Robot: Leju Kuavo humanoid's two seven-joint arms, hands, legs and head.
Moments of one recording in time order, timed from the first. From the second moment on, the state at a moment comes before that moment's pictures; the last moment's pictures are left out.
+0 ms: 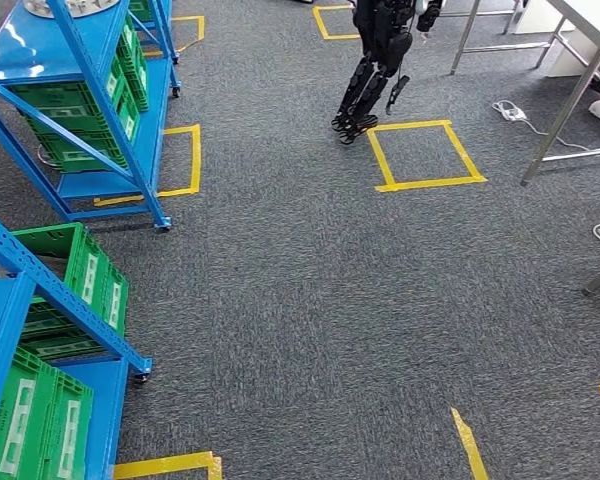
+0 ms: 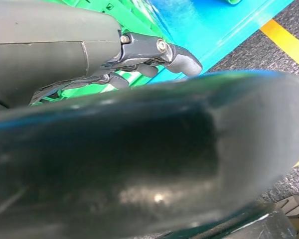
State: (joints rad) left arm 0.22 0.22 -0.85 -0.98 -0.05 0.71 0.42; right arm 0.32 0.36 -0.74 -1.02 0.67 0.19 0.26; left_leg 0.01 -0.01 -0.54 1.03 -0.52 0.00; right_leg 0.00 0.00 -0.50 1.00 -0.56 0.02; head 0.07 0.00
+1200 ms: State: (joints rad) left arm 0.23 0.22 -0.88 -0.98 -0.06 0.71 0.48; right arm 0.32 0.36 -0.73 -1.01 0.72 0.15 0.25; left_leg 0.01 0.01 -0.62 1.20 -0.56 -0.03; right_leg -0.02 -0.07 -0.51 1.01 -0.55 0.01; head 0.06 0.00
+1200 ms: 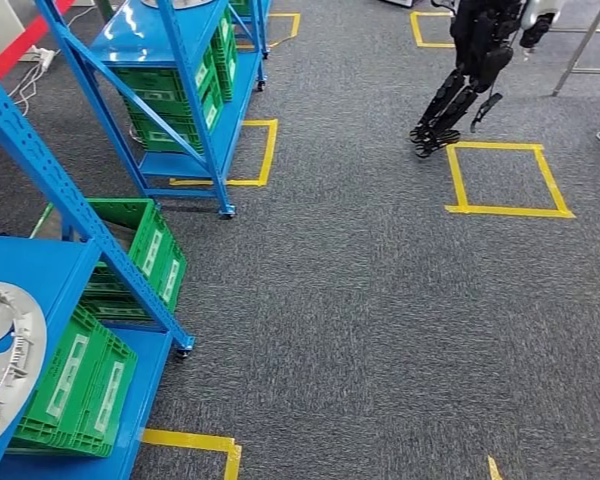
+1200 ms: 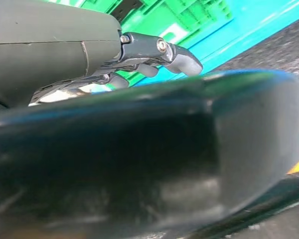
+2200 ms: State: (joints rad) left arm 0.22 0.18 -0.86 -0.98 -0.11 0.66 0.51; right arm 0.31 0.36 -0.73 -0.99 0.78 0.17 0.24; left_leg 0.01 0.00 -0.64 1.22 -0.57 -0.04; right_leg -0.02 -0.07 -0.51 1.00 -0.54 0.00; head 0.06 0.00
